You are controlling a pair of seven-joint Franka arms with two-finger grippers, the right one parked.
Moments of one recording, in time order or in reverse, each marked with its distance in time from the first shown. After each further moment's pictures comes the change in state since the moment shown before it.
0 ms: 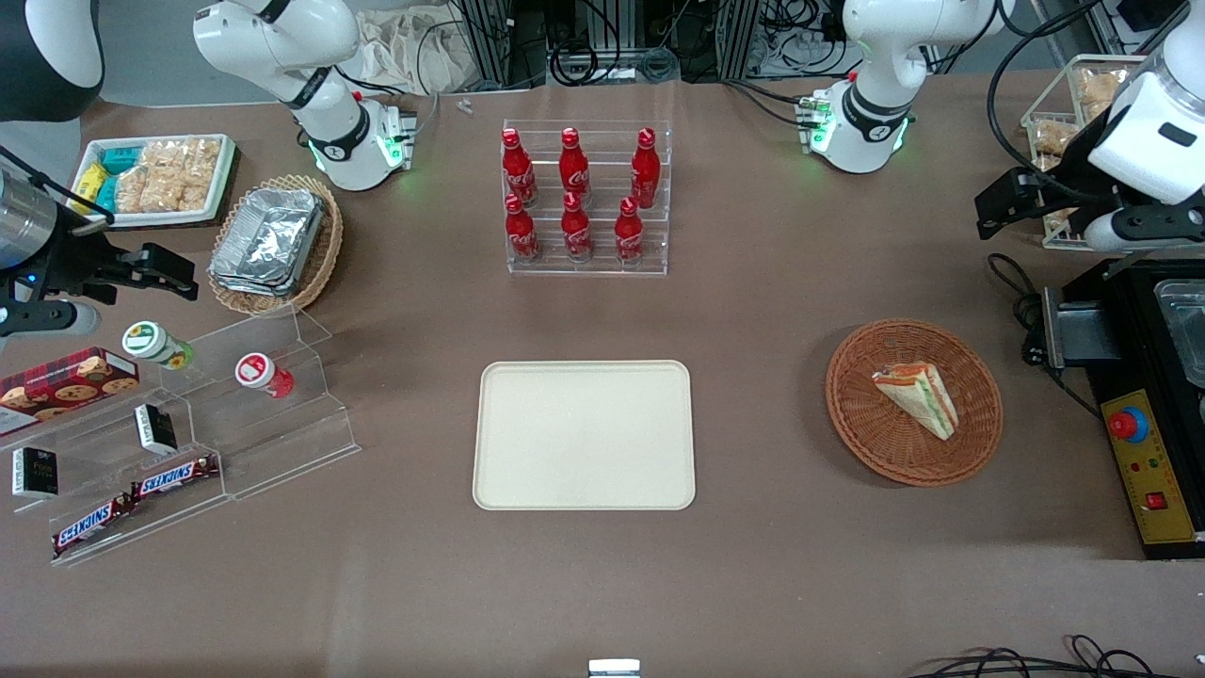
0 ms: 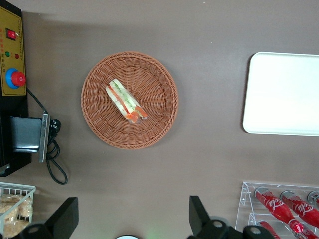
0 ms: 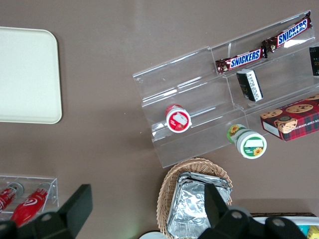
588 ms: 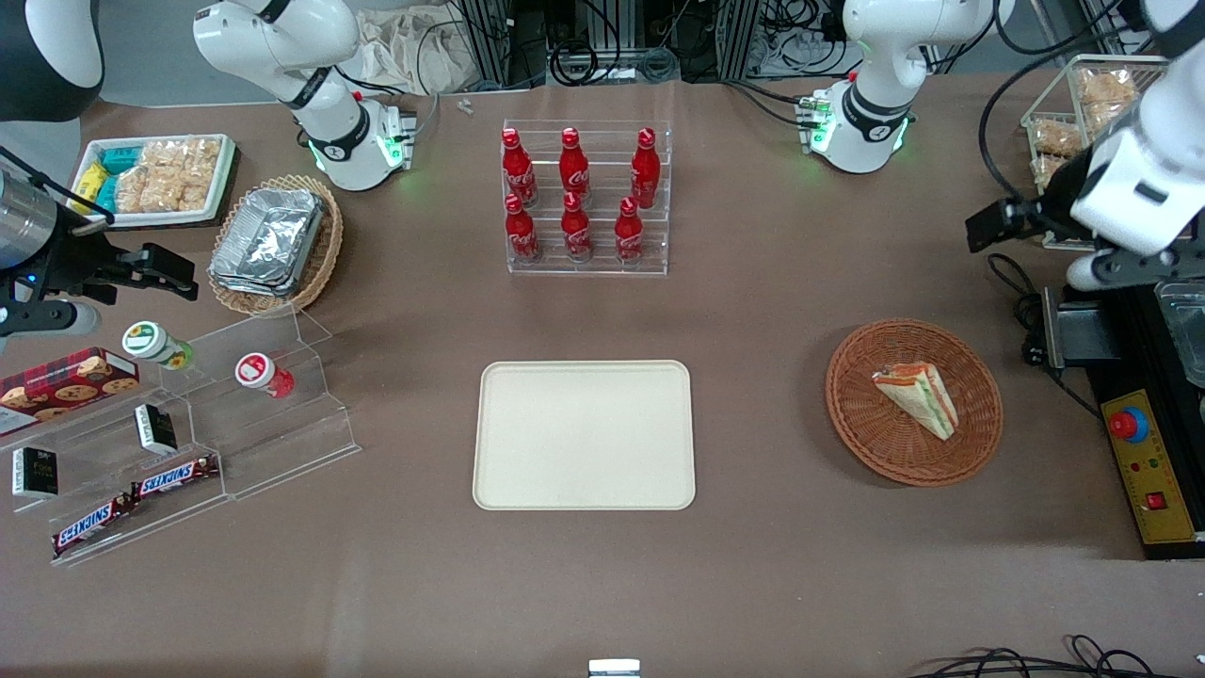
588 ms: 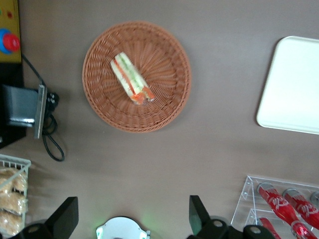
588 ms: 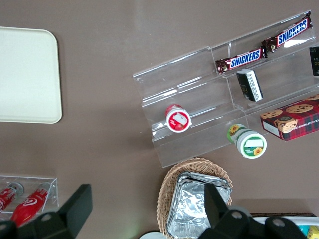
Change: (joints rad) arm 0.017 0.056 0.011 -0.069 0.001 -0.013 -0.079
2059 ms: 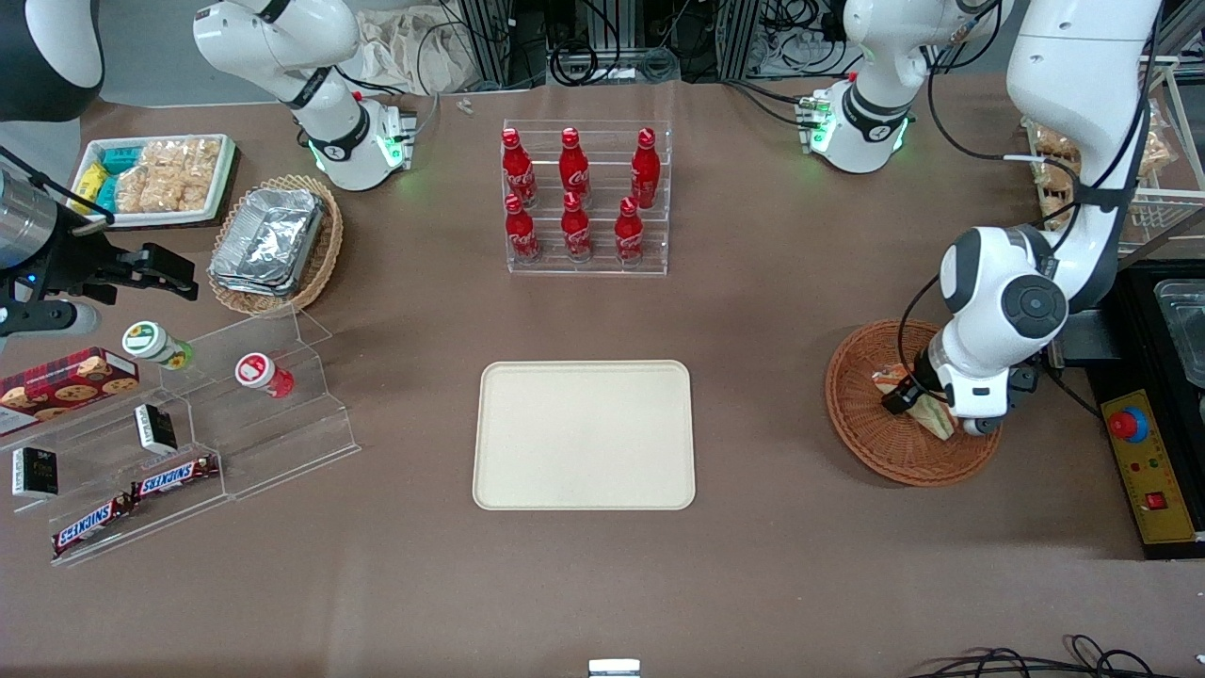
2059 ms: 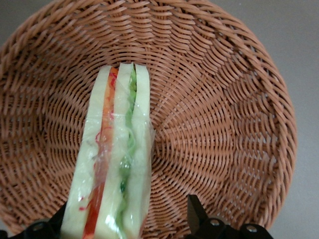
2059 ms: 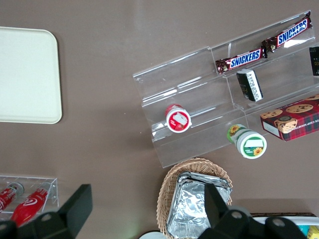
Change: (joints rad) arm 0.049 0.327 0.010 -0.563 0.134 1.002 -0.653
